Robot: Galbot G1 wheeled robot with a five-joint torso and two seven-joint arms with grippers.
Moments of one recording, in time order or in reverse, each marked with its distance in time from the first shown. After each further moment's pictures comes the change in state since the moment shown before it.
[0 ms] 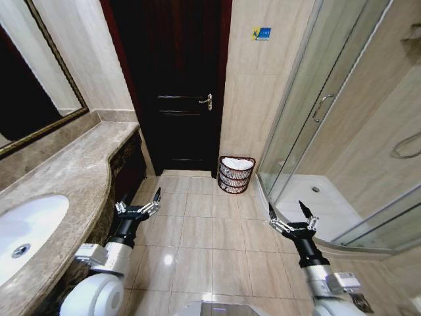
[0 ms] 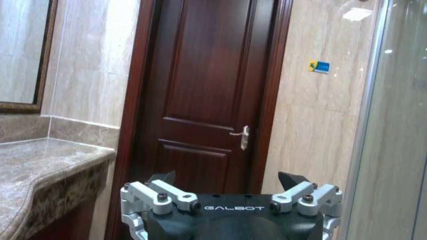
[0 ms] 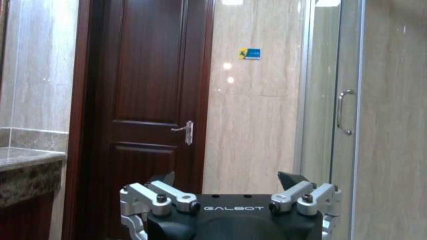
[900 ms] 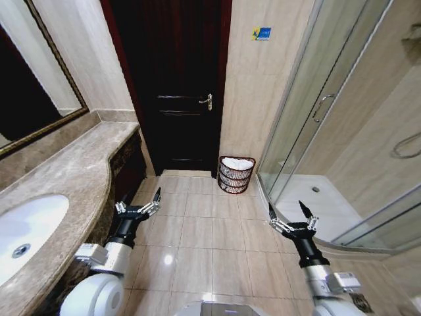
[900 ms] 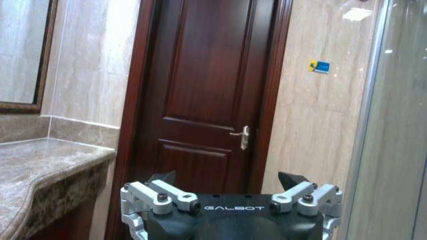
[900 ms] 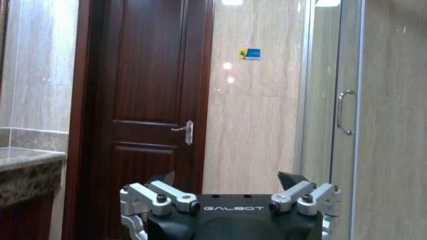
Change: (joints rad) left arm 0.000 0.000 0.000 0.000 0.000 0.000 0.000; right arm 0.000 0.000 0.000 0.000 0.000 0.000 0.000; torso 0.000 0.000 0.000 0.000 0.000
